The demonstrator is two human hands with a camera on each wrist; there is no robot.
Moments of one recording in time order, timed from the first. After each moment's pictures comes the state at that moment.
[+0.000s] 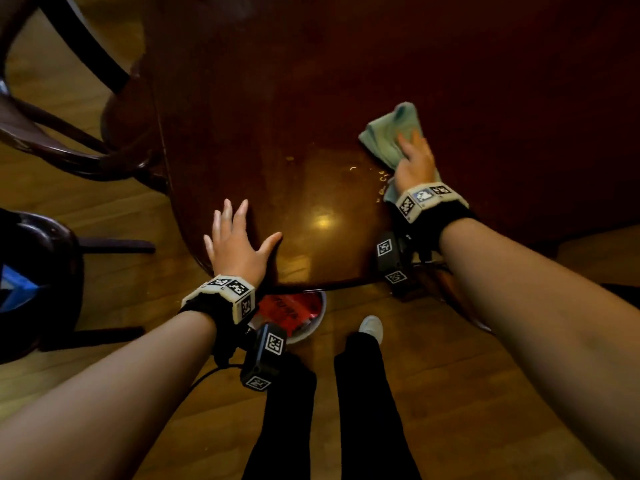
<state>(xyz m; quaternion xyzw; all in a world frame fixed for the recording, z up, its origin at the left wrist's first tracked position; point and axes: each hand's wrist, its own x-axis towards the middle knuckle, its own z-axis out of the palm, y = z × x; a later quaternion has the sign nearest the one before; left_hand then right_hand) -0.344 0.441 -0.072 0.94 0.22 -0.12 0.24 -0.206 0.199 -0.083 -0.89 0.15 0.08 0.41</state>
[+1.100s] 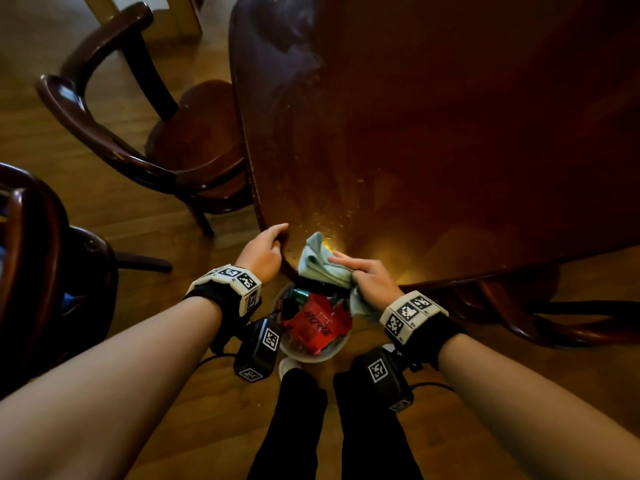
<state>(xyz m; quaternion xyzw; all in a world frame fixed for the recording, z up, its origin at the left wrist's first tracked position) -0.356 0.566 -0.038 0.86 0.13 -0.24 0.42 -0.374 0.366 -0.043 -0.74 0.09 0.32 0.59</state>
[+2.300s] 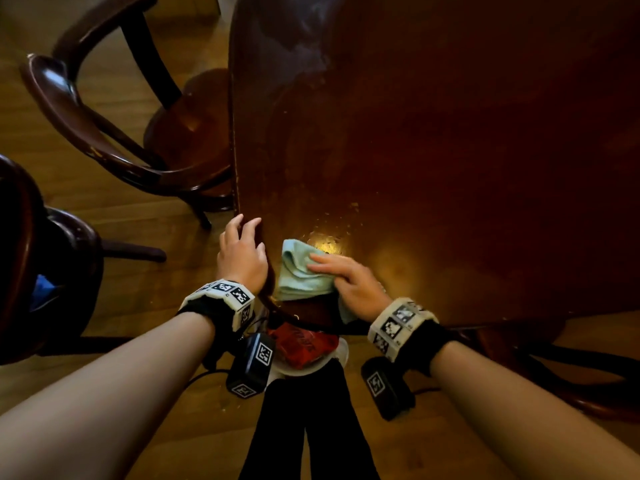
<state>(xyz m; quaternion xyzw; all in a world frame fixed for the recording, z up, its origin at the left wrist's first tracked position) -0.317 0.545 -0.064 0.93 0.22 -0.11 0.28 -0.308 0.346 -0.064 -0.81 -0.14 0.30 0.48</state>
